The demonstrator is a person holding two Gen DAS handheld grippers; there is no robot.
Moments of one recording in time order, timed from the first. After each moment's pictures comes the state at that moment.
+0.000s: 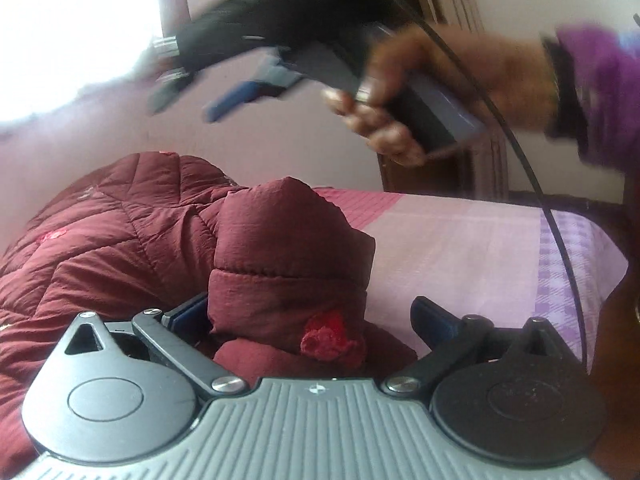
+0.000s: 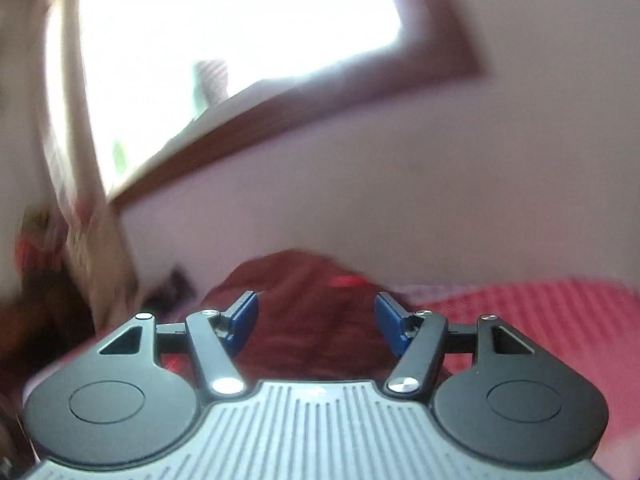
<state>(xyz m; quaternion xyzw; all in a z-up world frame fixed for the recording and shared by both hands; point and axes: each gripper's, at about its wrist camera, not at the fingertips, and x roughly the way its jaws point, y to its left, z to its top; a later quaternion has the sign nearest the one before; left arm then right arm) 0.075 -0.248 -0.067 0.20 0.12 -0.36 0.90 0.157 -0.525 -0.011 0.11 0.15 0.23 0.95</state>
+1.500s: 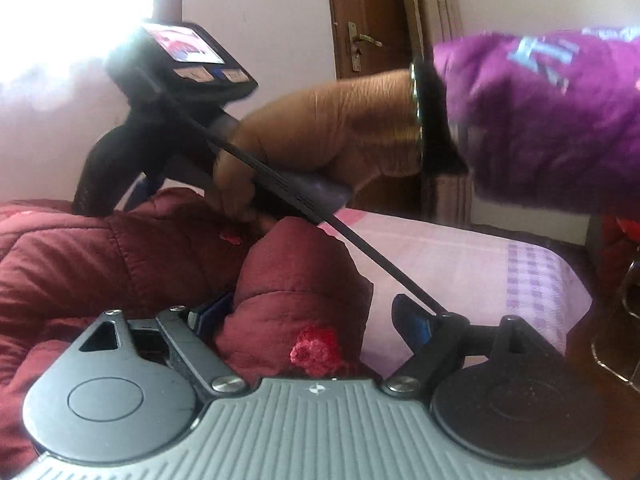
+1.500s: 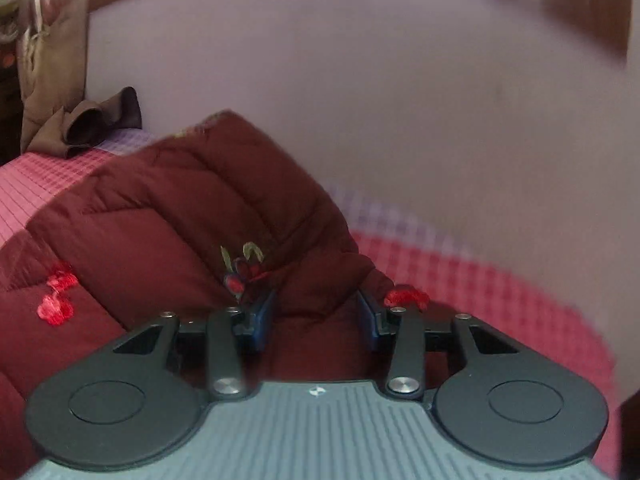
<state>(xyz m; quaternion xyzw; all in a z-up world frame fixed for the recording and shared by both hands) 0.084 -0.243 -0.084 0.12 0.13 -0.43 0.88 0.259 -0.414 -0.066 -0.09 0.29 0.17 0.94</state>
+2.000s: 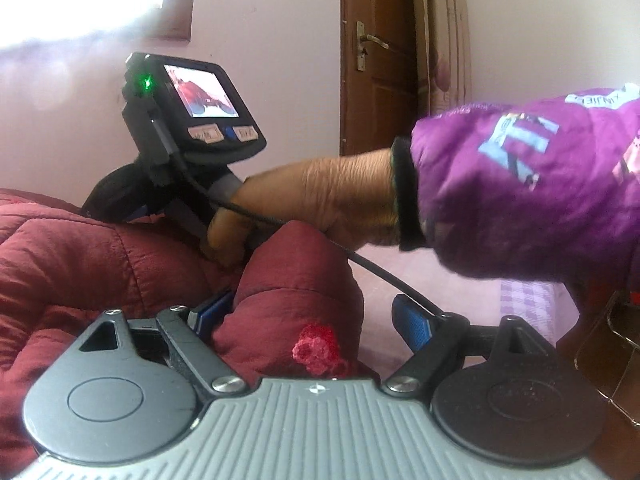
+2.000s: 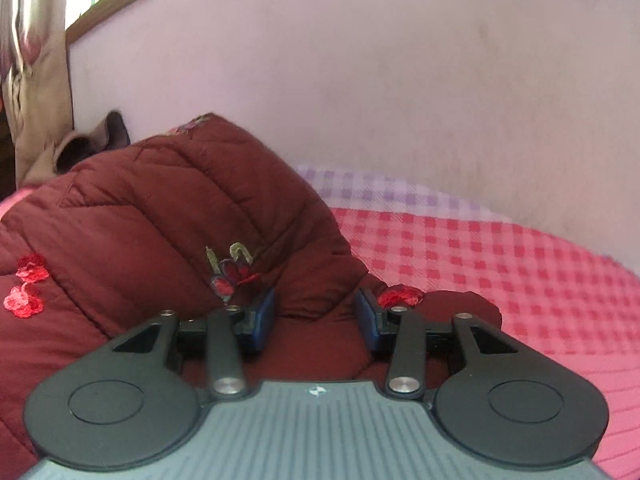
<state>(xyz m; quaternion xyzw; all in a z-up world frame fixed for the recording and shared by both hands) 0.097 -0.236 -0.078 0.09 0.15 -0.44 0.88 0.272 -0.419 -0.096 -0.02 0.27 0.17 0.95</state>
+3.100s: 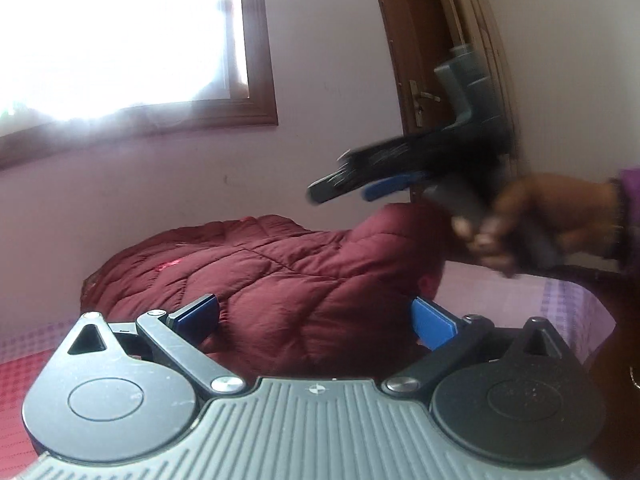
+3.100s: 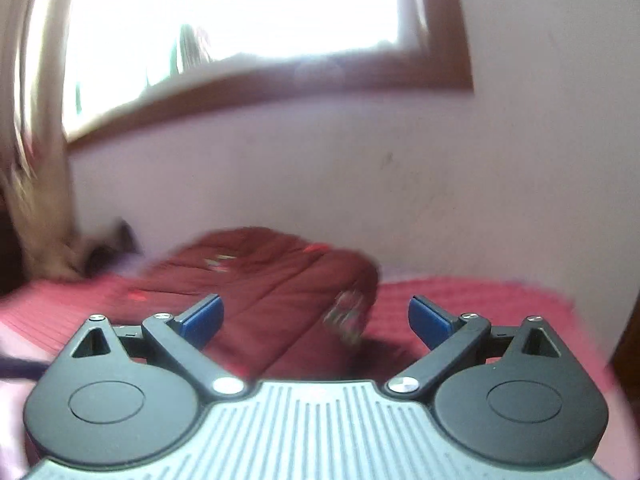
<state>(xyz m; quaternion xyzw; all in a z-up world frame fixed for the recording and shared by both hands) 0.057 -0.135 -0.017 0.10 0.06 -0.35 0.93 0.092 -0.467 -0.012 0.08 0.16 0.12 0.98</state>
